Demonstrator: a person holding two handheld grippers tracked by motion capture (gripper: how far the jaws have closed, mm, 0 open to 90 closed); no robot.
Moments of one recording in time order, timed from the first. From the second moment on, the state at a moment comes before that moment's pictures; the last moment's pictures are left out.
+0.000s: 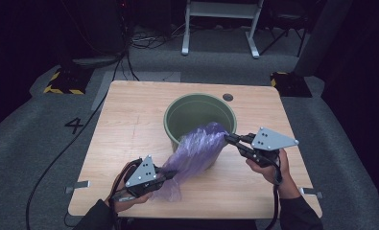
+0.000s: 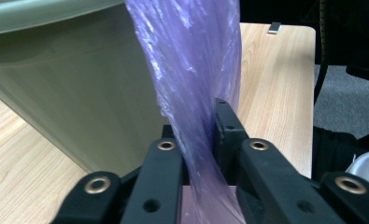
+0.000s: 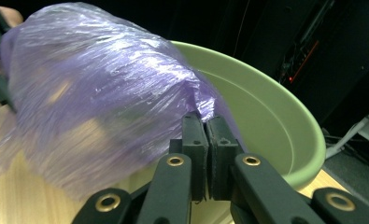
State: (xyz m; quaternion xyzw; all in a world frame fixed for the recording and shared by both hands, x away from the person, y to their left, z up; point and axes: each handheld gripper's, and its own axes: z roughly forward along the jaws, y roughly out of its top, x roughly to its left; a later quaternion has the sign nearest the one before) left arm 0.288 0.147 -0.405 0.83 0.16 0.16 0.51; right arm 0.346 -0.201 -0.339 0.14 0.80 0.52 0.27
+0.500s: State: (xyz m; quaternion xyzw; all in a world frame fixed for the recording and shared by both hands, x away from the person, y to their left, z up) left arm 0.291 0.146 -0.399 0.82 0.17 0.16 0.53; right arm 0.393 -0.178 -0.320 0.20 0.81 0.49 0.26
